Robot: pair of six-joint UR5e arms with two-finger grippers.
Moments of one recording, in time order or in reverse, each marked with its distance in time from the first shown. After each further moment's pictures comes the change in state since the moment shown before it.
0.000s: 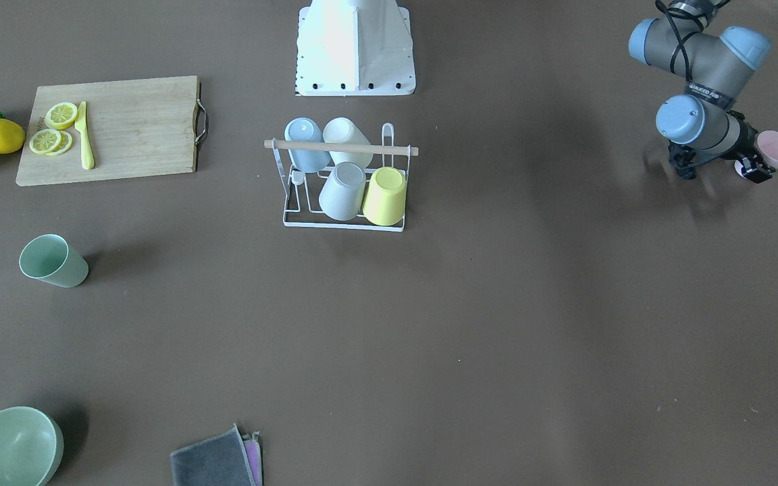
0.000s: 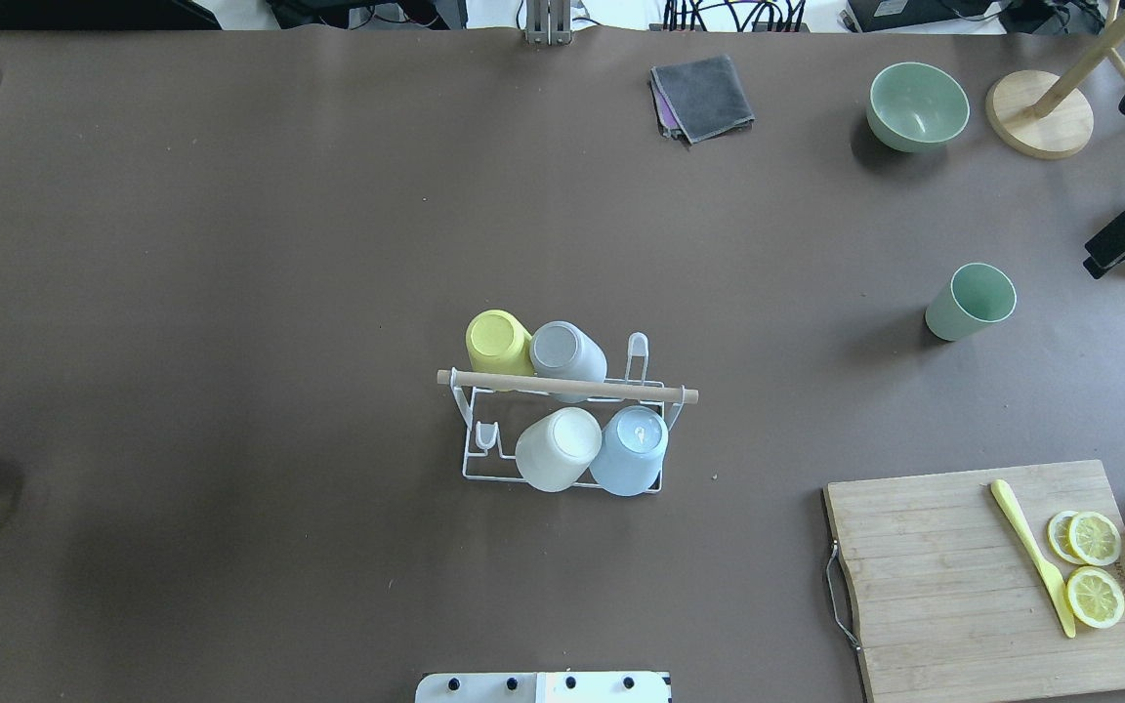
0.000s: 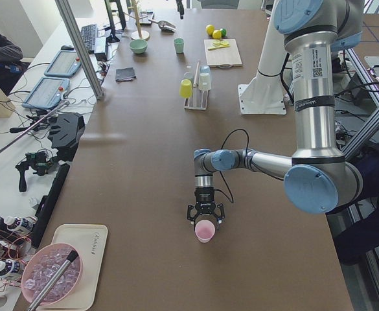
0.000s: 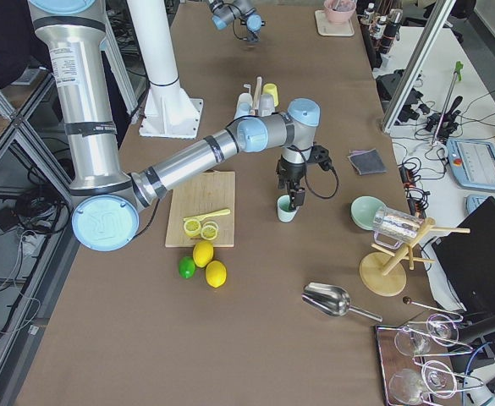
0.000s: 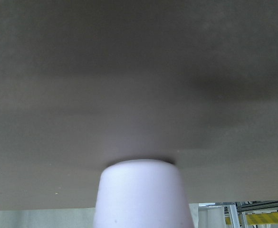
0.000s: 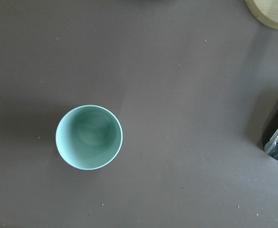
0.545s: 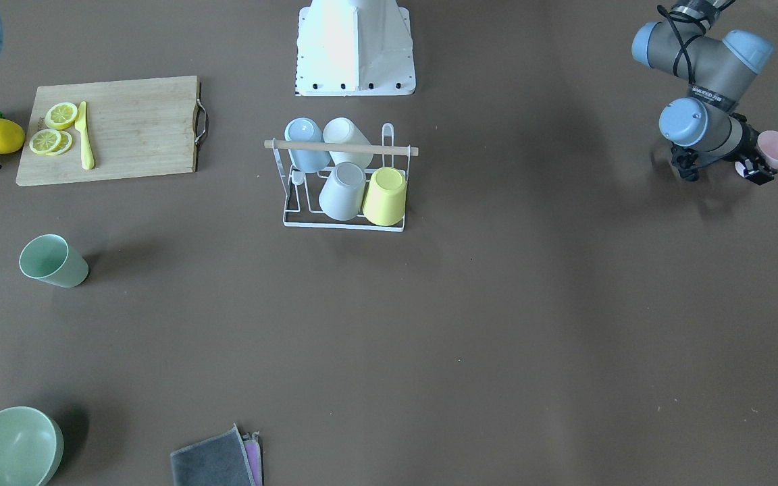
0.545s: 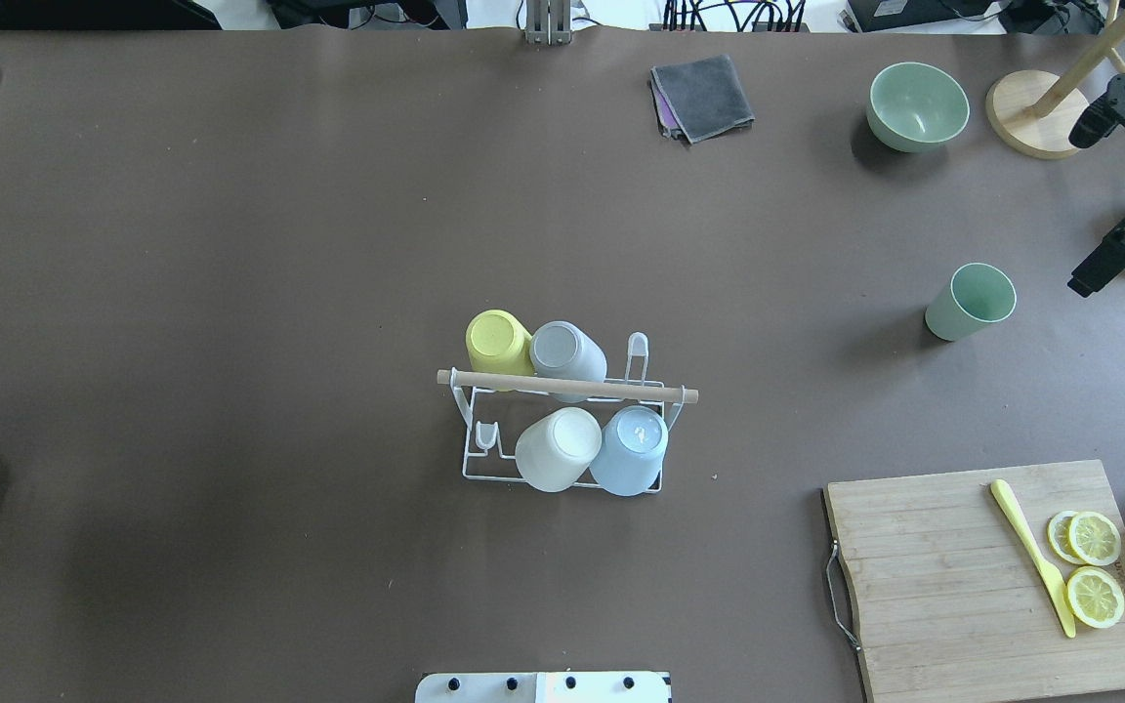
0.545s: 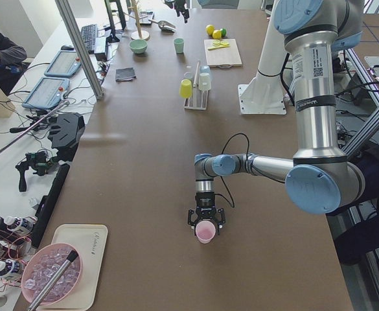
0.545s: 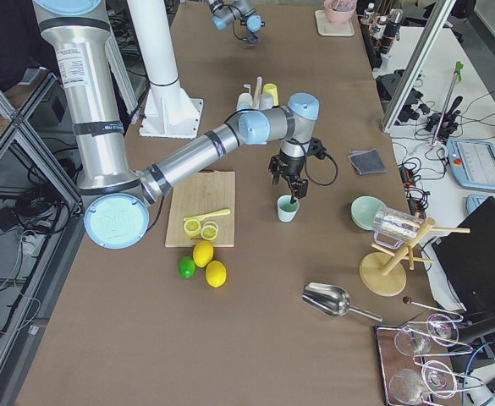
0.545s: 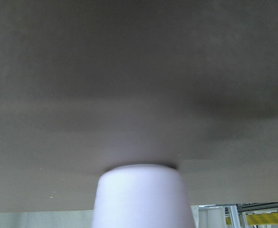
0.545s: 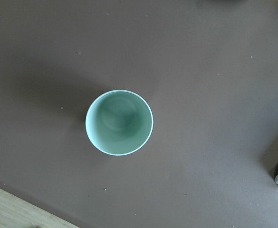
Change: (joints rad) left arm 0.000 0.003 0.034 -0.035 0.000 -0.001; right arm -0.046 0.041 0.011 -0.069 -0.016 -0.215
